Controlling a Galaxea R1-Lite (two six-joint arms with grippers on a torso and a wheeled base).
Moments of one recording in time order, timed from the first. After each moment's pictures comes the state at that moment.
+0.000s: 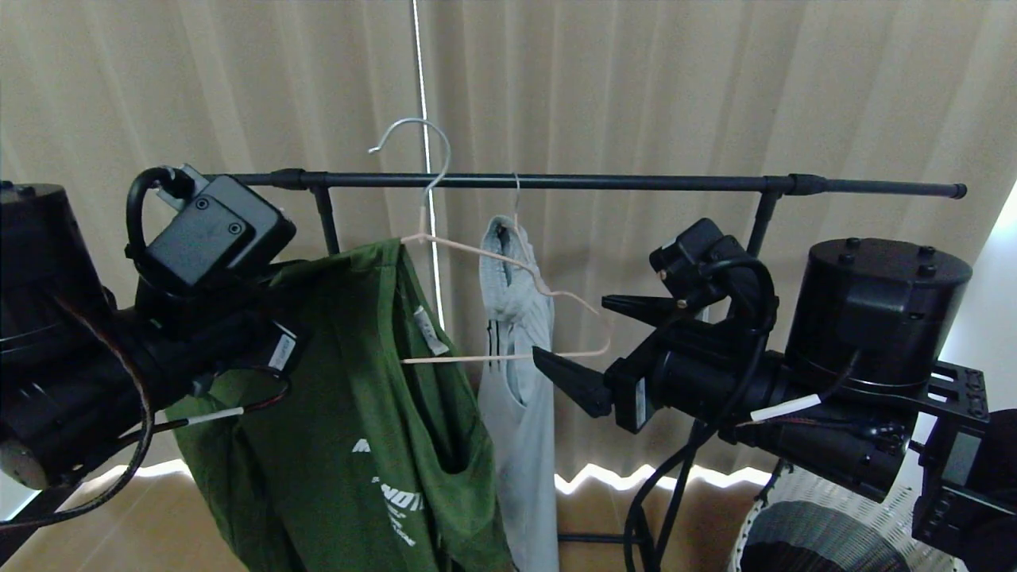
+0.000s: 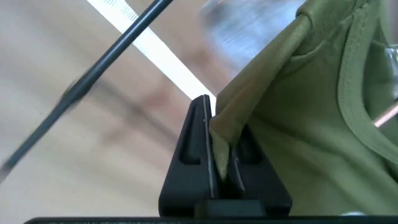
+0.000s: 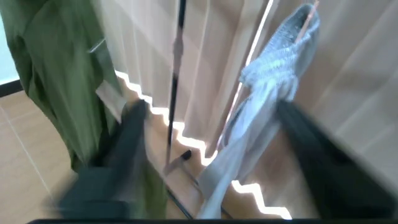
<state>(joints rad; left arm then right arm) -0.44 1.38 -0.69 -0.57 0.23 0.58 0.76 1.66 -0.77 -0.72 -0.04 -0.04</state>
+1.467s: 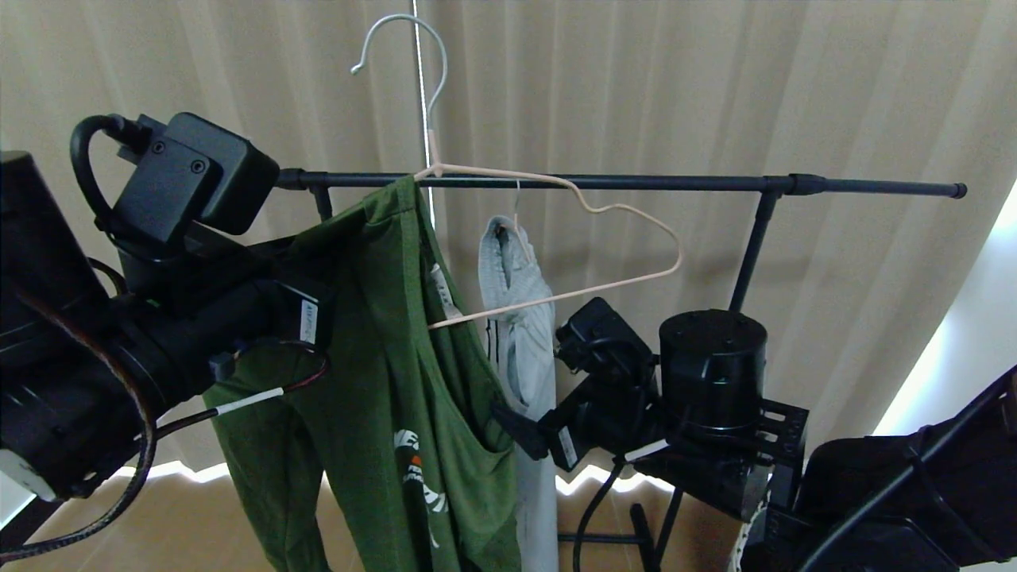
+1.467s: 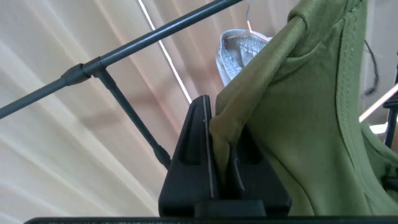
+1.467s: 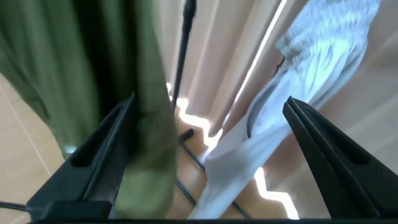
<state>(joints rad) -0.58 1.38 -0.72 -0.65 0.32 0.39 0.79 1.90 -0.78 -0.83 -0.08 -0.06</state>
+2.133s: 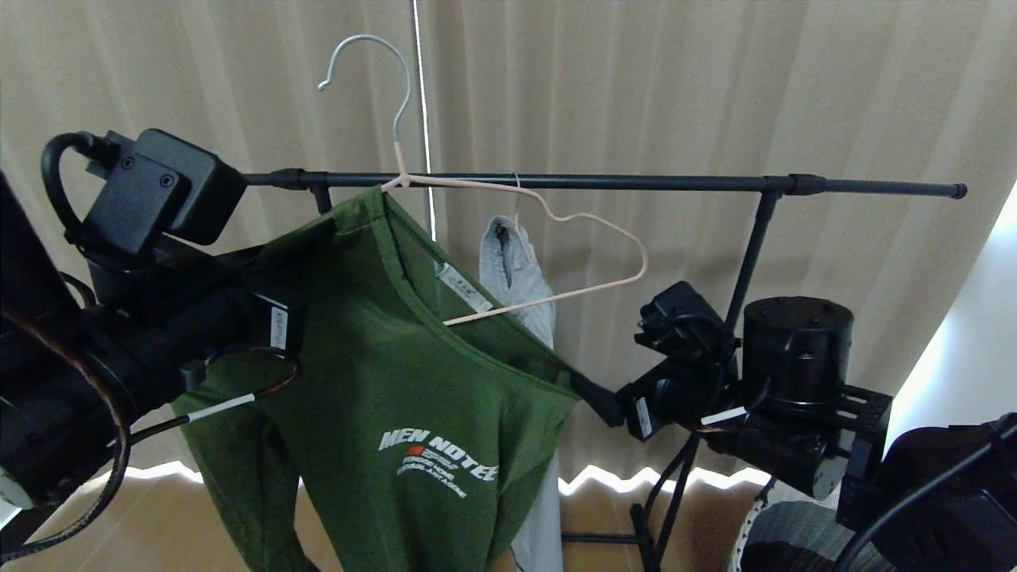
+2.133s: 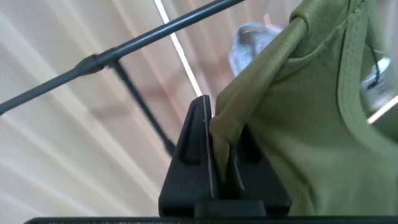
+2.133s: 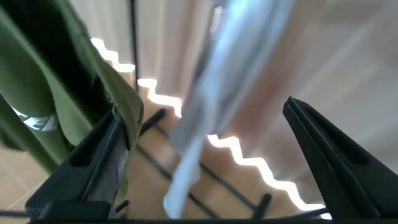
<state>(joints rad) -0.52 1.35 -0.67 -0.65 0.32 0.39 0.61 1.80 -0.67 -0.83 -0.11 -0.08</state>
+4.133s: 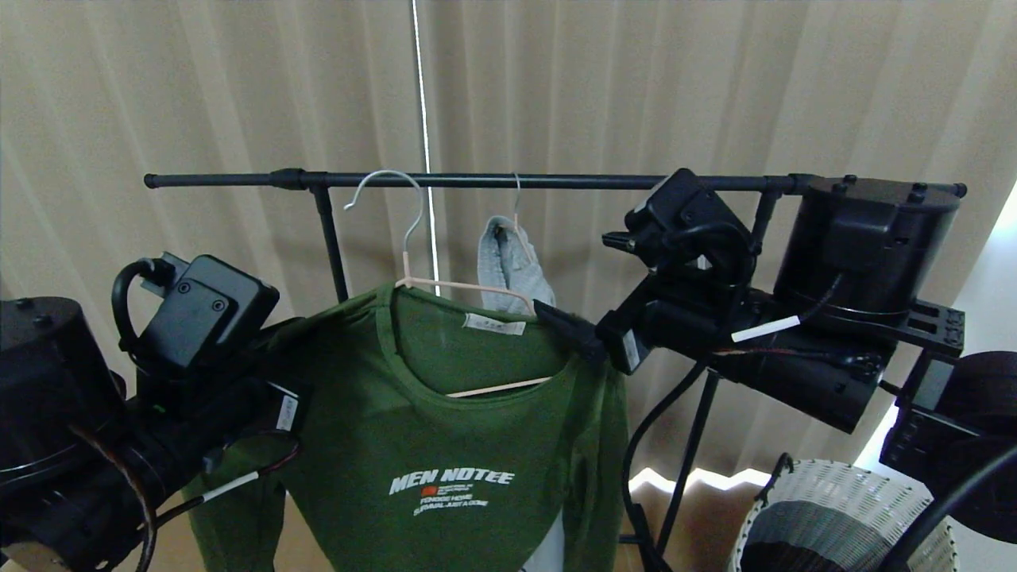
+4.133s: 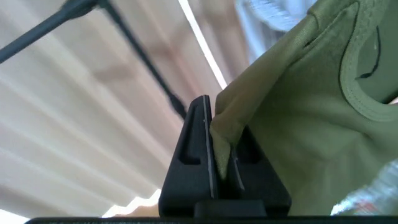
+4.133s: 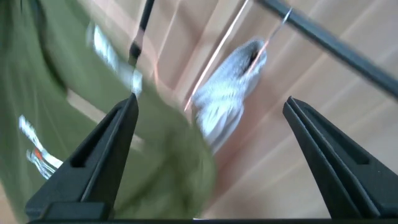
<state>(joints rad) -0.50 1.39 -0.43 -0.83 0.32 0.42 0.72 1.70 -0.93 -0.68 -0.05 -0.34</state>
